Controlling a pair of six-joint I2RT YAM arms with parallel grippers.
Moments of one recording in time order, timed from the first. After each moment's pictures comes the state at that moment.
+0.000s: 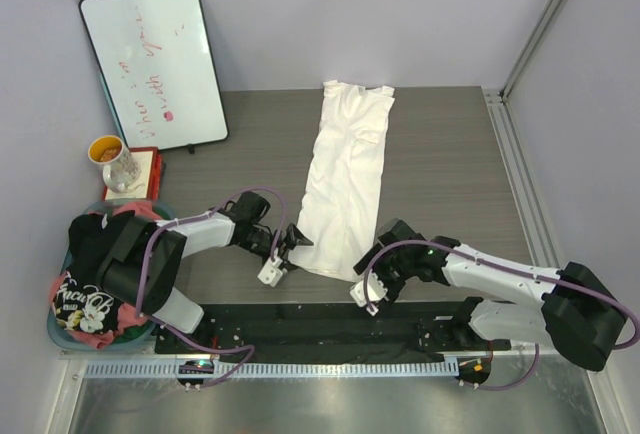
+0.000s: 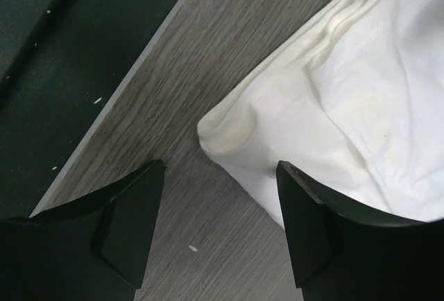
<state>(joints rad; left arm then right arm) -0.45 1.54 0.63 -0.38 1.01 2.04 0.83 1.13 0.49 -0.42 -0.42 -1.44</state>
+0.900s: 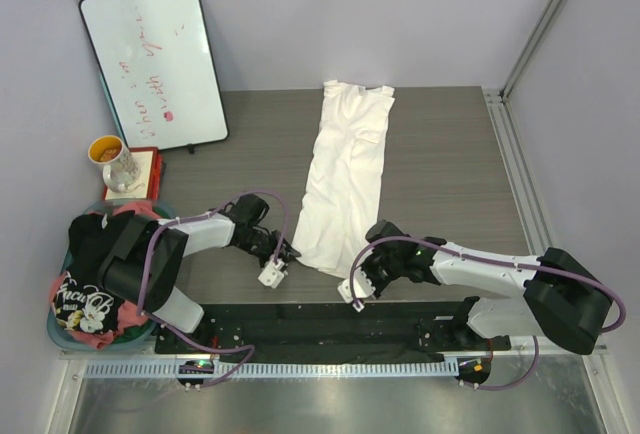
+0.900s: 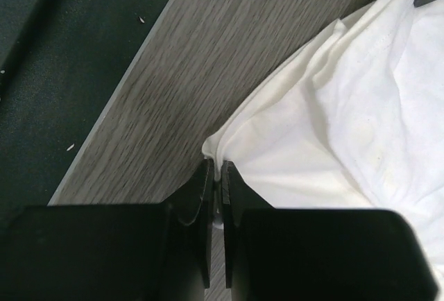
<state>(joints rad) -0.44 1.55 0.61 -0.38 0.91 2.04 0.89 1.24 0.50 -0.27 -0.40 -1.30</state>
